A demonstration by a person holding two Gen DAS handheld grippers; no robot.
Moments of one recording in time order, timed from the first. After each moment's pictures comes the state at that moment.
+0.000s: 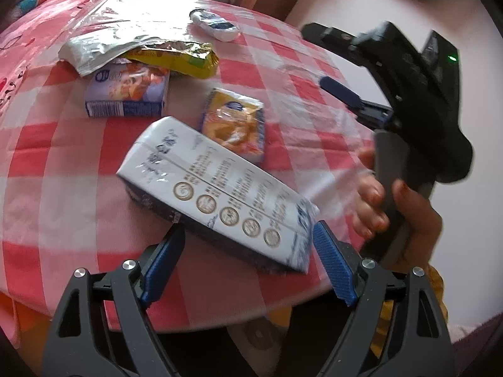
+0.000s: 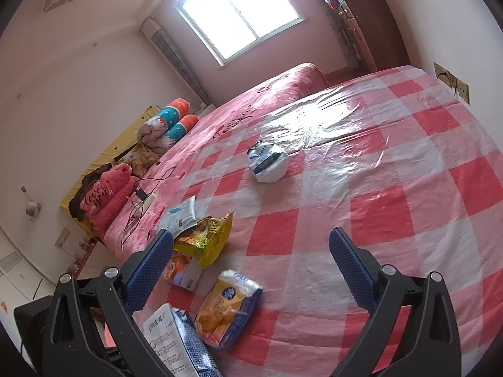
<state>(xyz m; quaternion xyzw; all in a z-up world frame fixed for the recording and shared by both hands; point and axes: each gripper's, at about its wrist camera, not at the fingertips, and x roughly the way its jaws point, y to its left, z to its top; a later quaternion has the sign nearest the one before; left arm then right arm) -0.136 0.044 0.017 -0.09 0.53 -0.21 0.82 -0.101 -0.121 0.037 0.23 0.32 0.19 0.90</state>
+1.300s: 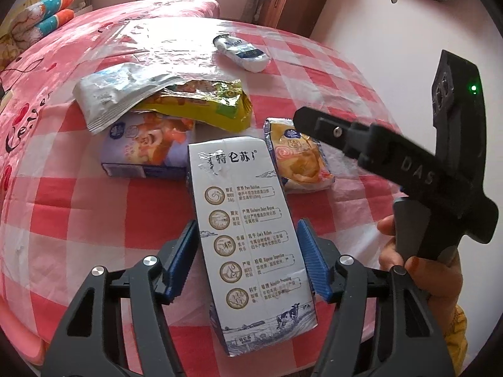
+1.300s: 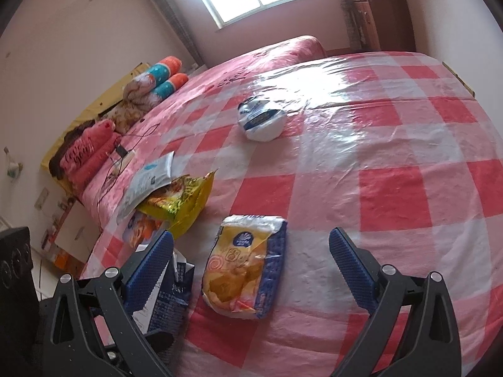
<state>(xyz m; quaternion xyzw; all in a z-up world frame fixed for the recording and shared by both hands) -0.094 0.042 0.021 -0.05 0.50 -0.14 0.86 -0.083 -0.089 0.012 0.14 0.40 0.19 0.89</state>
